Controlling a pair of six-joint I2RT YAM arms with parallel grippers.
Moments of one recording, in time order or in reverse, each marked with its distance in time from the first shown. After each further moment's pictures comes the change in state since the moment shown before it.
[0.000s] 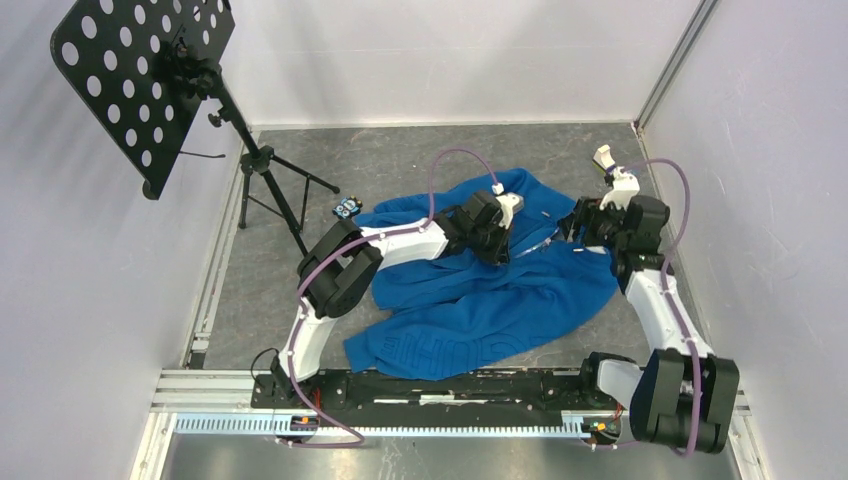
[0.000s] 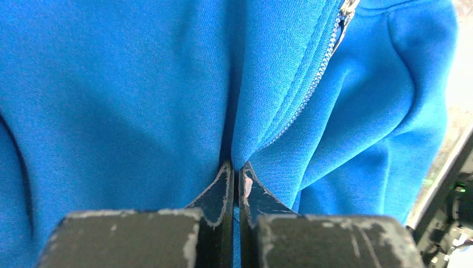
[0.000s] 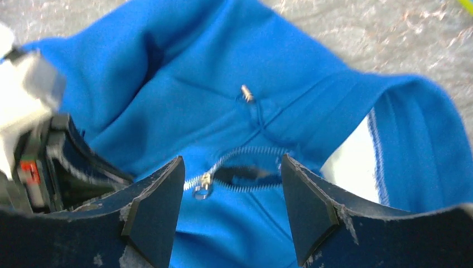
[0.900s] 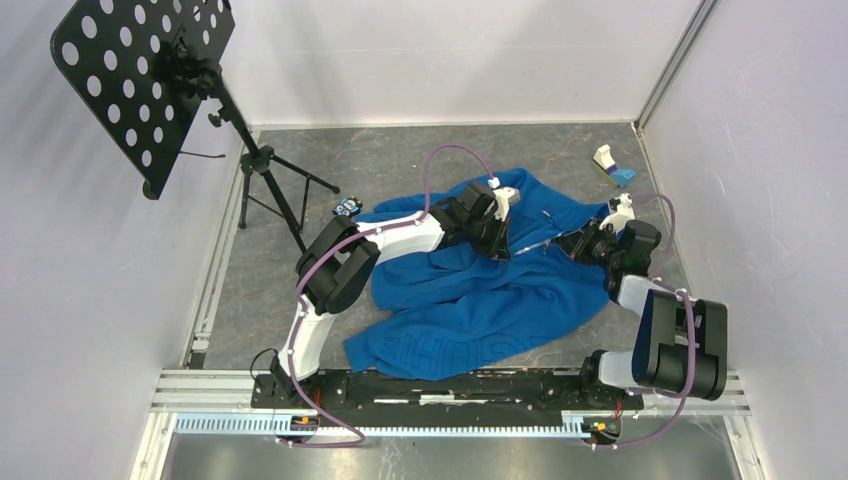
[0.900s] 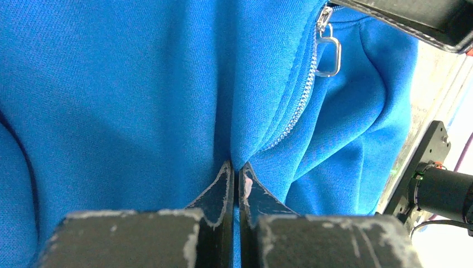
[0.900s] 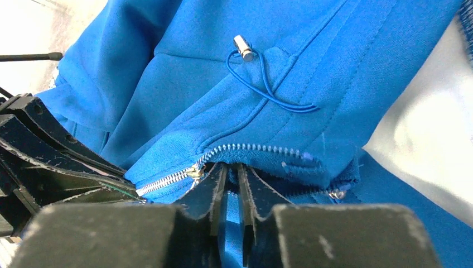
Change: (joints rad) left arm 0.051 0.009 0.044 -0.034 0.129 -0.049; right arm -0.086 0.217 -0.274 0.468 -0.207 0.293
